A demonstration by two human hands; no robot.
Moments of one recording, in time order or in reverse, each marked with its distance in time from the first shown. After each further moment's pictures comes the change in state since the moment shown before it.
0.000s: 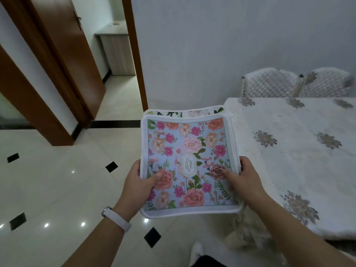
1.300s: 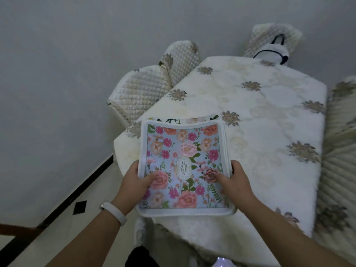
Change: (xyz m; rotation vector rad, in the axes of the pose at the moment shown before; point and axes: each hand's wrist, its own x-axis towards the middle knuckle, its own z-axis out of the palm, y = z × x) left_hand 0.420 0.033 0.413 0.285 -0.968 0.053; right_hand 0.258 0.094 -0.148 0.213 0.836 0.419
